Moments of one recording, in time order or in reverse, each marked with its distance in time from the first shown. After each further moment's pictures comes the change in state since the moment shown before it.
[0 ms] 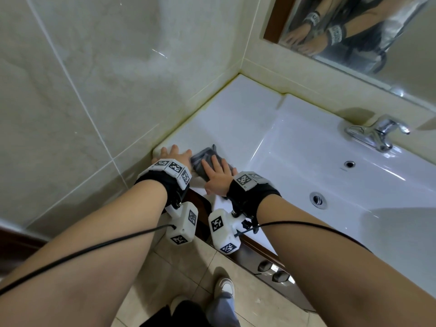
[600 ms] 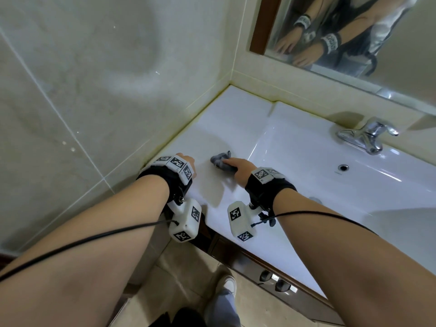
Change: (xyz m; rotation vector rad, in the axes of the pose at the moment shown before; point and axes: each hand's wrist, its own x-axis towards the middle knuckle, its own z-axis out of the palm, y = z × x) left_hand 0.007 0.035 -0.033 0.123 -0.083 0.043; right_hand -0.005 0.068 -0.058 0.303 0.139 -0.053
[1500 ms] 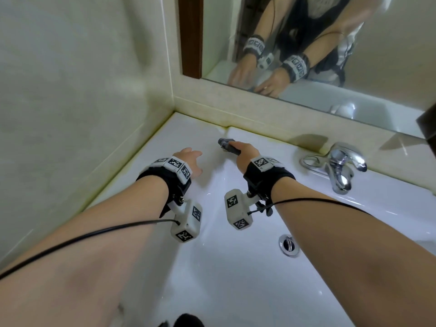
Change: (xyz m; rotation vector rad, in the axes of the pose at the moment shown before) left_hand 0.152 0.160 -0.097 -0.213 0.057 0.189; right_hand 0.109 0.139 -0.154 0.416 0.356 0.080
